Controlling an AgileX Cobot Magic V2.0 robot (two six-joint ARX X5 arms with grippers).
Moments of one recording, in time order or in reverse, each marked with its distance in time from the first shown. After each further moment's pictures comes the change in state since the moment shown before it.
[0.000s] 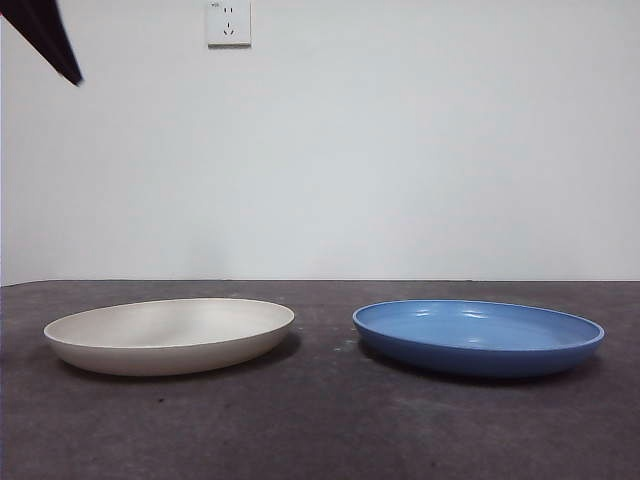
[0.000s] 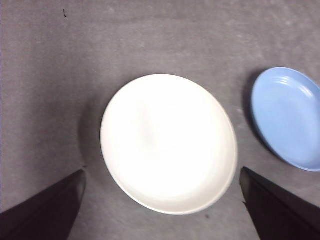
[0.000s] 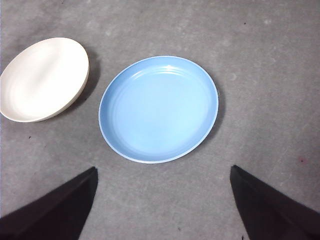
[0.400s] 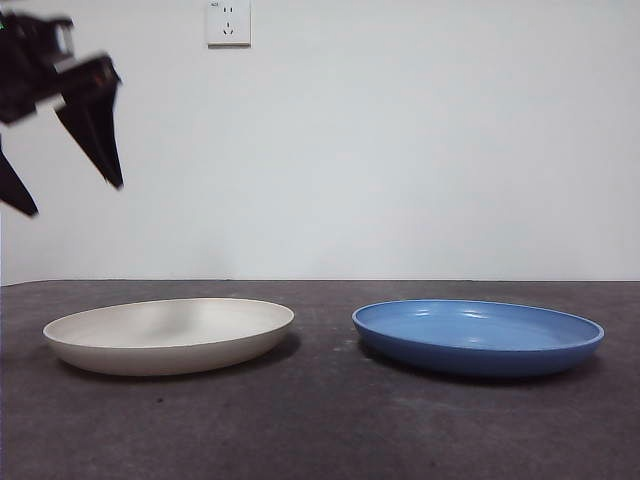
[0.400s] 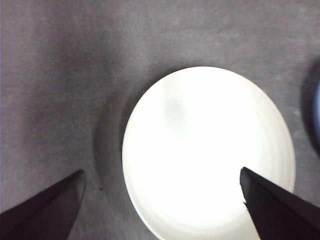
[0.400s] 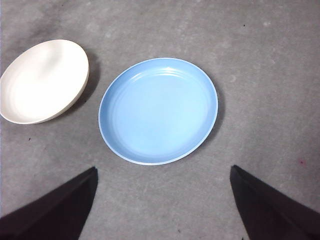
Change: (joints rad) left arm -0.022 0.325 0.063 0.108 -0.071 0.002; right arm 0.000 0.000 0.000 0.006 0.000 0.003
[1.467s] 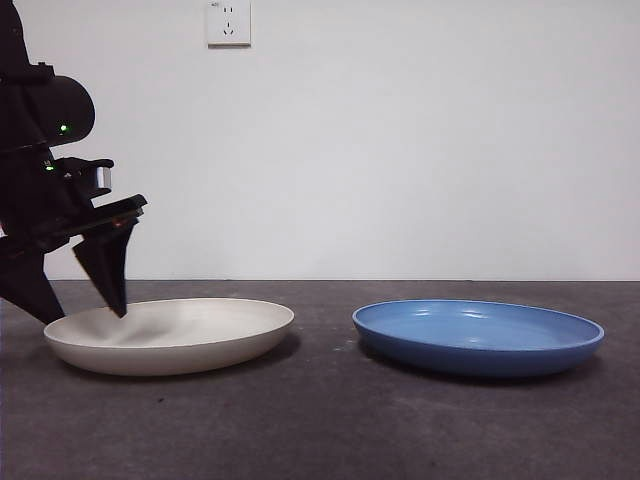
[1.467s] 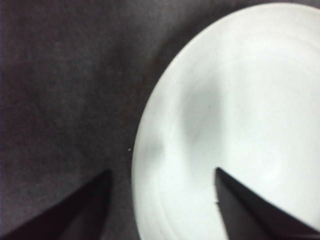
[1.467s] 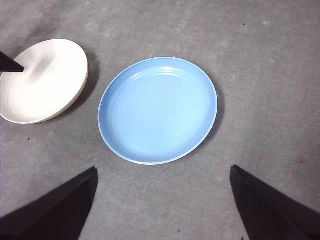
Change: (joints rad) left arm -0.014 0.306 0.003 0.085 -0.004 0.003; right arm 0.000 0.003 0.000 0.000 0.002 0.000
